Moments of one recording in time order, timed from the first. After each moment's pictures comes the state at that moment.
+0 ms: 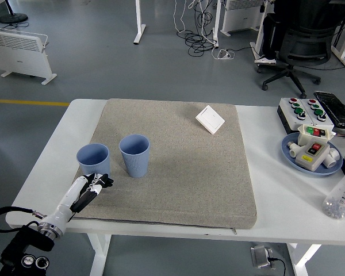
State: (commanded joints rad) left arm -0.18 0.06 -1.46 -1.13 1.74 -0.09 -0.23; right arm 0.10 -0.12 1.30 0.18 -0.96 -0.03 -0.19
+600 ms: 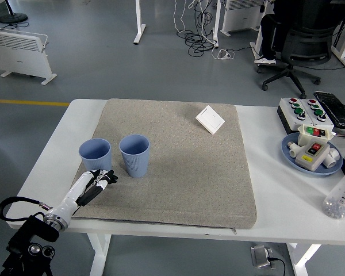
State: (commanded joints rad) left arm -0.27 0.08 -1.43 -1.03 1.74 -0.09 -0.23; right arm 0.10 -0.12 1.29 0.18 -0.96 -0.03 -0.19
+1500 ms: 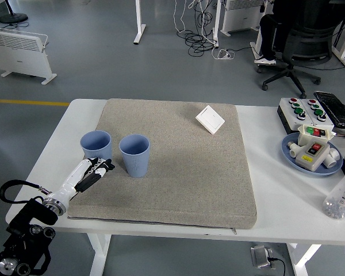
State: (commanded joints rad) left arm -0.43 0.12 -1.38 -0.84 1.74 -0.07 -0.28; right arm 0.11 -0.12 1.28 0.18 -0.96 -0.03 -0.19
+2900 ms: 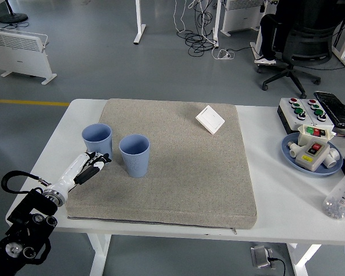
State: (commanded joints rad) left arm -0.55 0.12 -1.38 -0.66 1.77 -0.05 -0.31; right arm 0.09 -0.12 1.27 0.18 -0.96 -0.03 -0.19
